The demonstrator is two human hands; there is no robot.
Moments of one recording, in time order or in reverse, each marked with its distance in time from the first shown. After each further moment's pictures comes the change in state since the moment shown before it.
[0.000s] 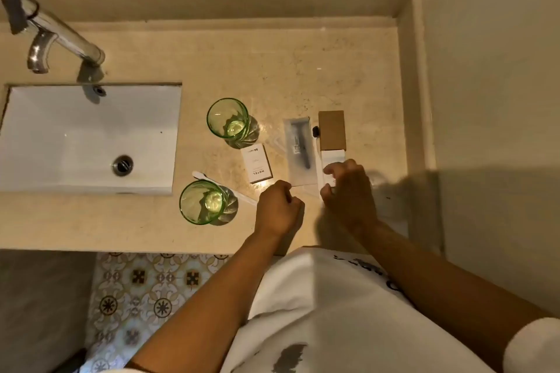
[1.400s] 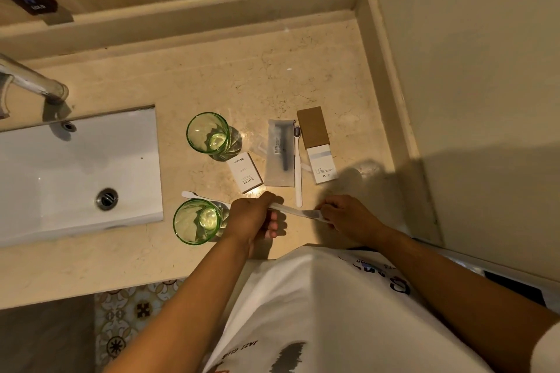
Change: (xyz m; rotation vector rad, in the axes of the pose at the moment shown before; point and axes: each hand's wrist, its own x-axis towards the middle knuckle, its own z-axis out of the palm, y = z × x) left_hand -0.017 0.012 -0.062 -0.701 -0.229 -0.513; right_hand -0.041 -0.007 -0.024 0.548 -0.495 0.423
